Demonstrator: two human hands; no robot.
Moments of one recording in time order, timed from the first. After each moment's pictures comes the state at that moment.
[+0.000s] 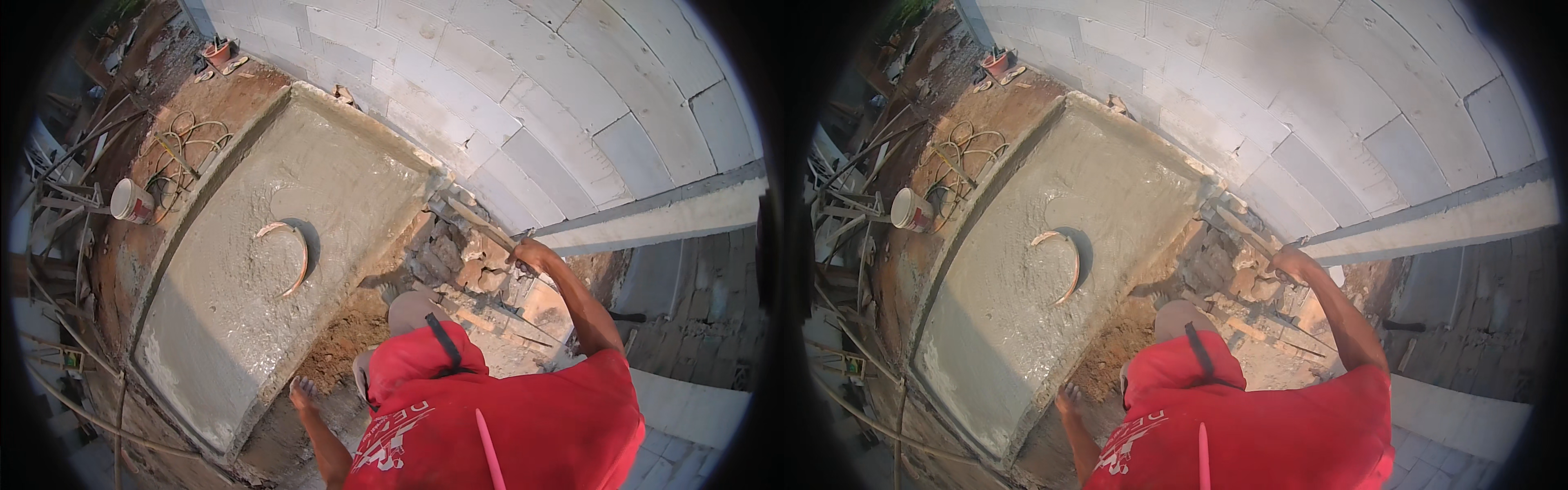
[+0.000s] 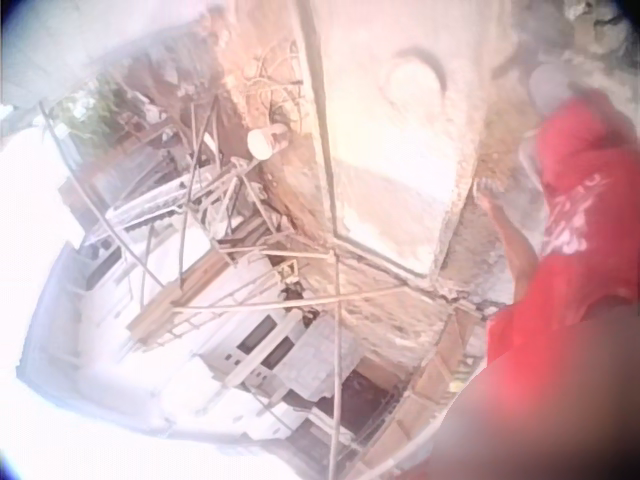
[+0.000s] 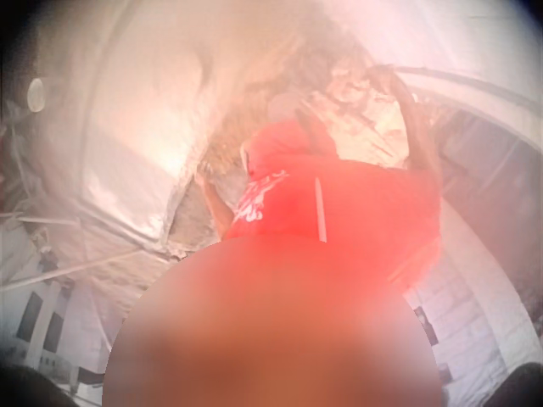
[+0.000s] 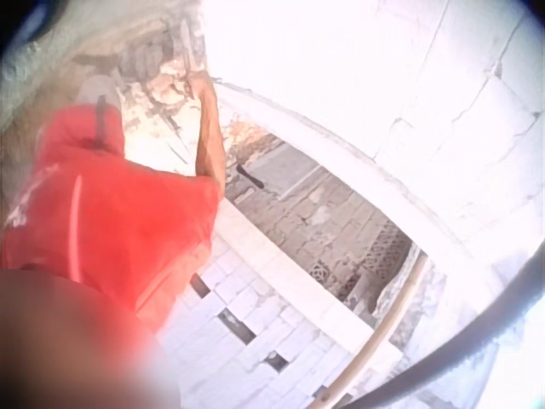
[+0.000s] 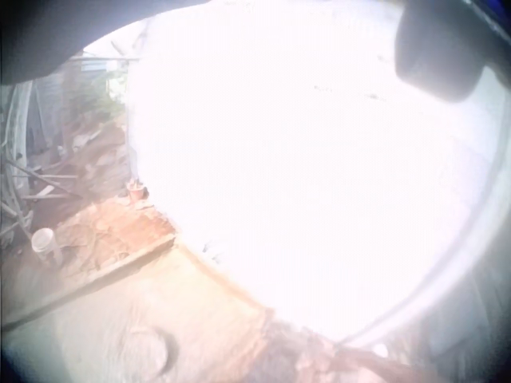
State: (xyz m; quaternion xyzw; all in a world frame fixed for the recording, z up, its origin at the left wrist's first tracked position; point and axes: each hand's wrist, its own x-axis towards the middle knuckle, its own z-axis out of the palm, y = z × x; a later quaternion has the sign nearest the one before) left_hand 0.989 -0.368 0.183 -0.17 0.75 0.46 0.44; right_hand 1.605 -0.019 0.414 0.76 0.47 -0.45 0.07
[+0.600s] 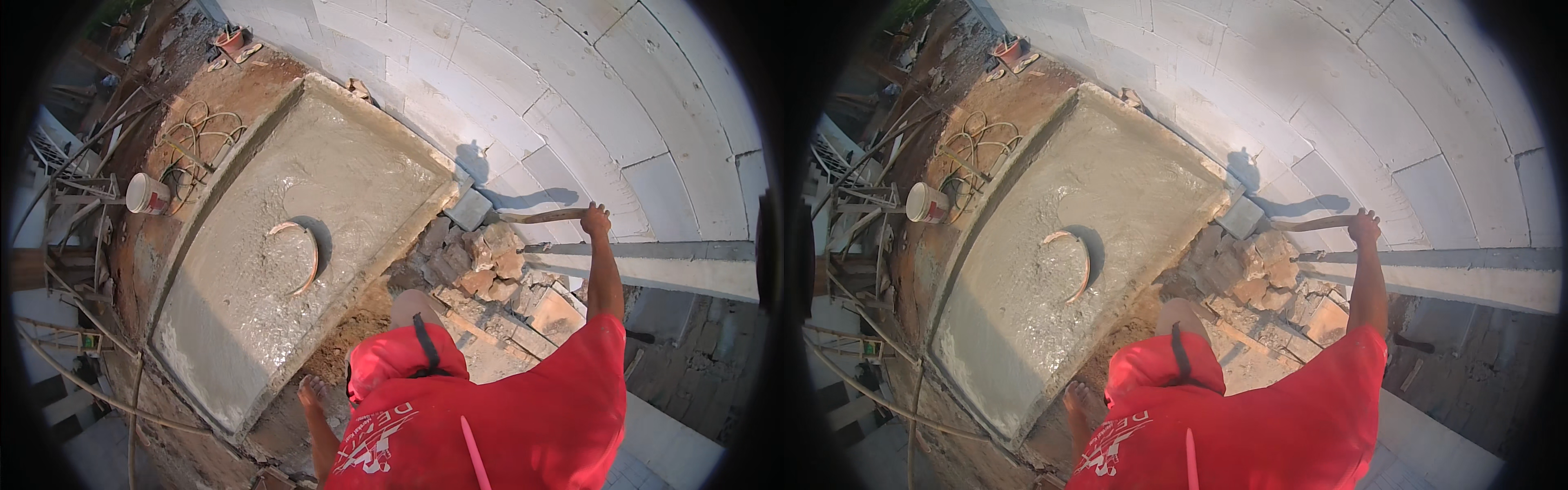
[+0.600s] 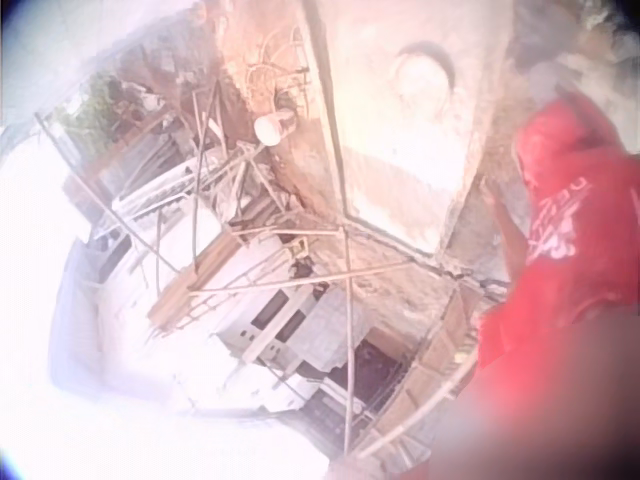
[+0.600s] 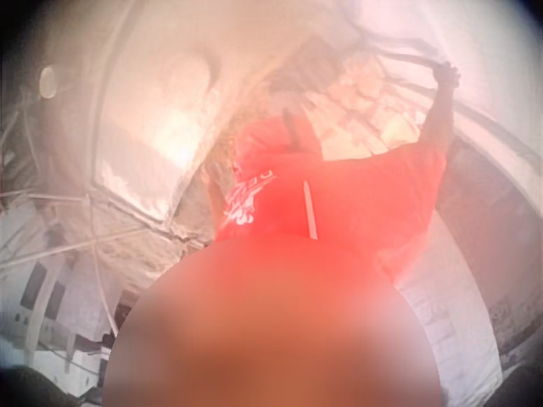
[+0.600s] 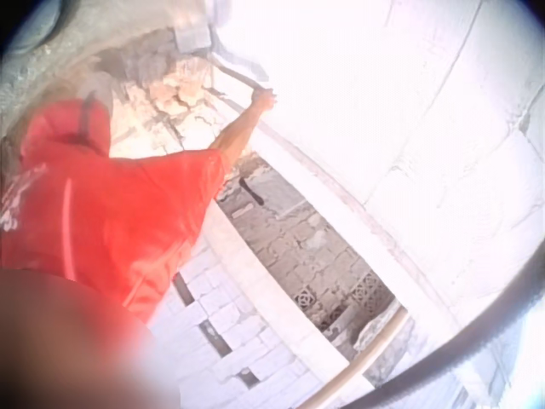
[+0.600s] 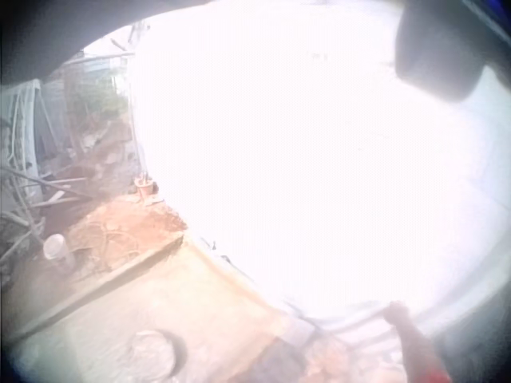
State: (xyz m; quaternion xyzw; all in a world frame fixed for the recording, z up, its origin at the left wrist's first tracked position) left_hand 1.036 -0.302 0.222 -0.11 0.79 0.38 0.47; right_hand 1.854 0.153 0.349 0.85 0.48 0.02 0.20
